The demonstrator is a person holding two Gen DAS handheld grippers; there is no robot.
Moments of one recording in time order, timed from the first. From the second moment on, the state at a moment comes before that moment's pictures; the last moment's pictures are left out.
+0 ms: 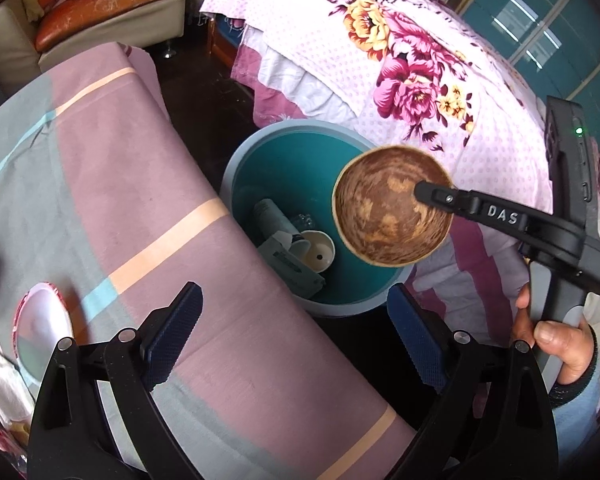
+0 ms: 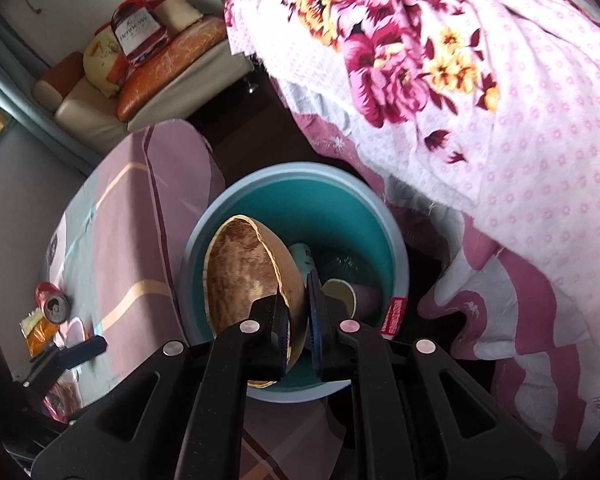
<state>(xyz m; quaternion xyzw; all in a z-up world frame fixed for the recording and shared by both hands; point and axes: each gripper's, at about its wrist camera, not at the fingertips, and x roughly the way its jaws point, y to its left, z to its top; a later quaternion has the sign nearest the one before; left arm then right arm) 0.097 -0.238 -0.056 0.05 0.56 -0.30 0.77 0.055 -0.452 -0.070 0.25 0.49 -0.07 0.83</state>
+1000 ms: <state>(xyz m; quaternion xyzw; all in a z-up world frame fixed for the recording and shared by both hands) 0.075 -0.081 -0.029 -0.04 0.53 -0.21 0.82 0.057 -0.353 -0.027 0.19 0.51 -0.02 0.84</state>
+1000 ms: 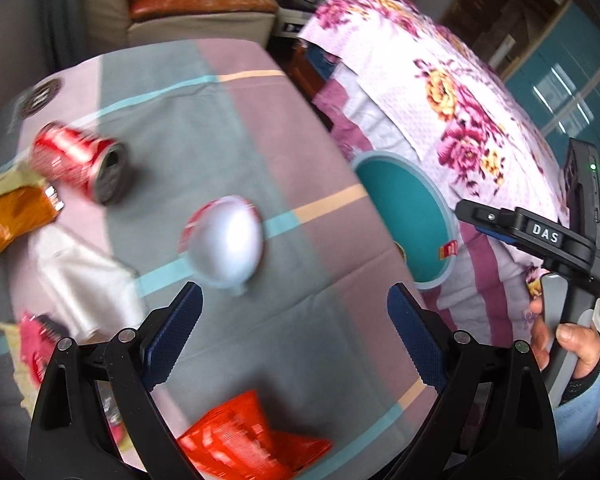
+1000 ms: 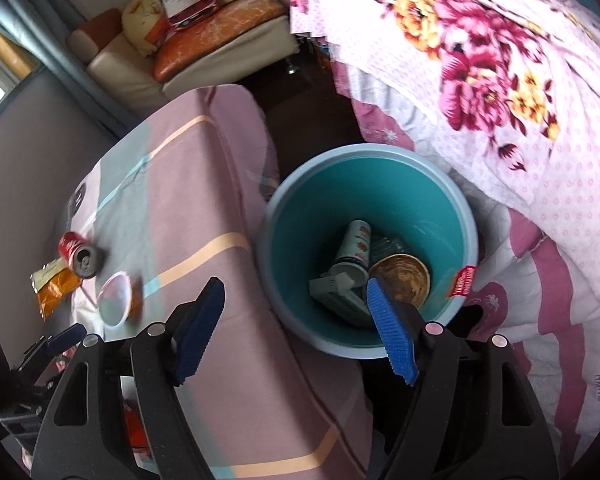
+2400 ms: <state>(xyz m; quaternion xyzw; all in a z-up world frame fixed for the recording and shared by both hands) 0.080 0.088 -0.047 -0.16 0.52 -0.10 0.83 0.123 -0.152 -0.077 0.07 0.58 0.10 0.81</state>
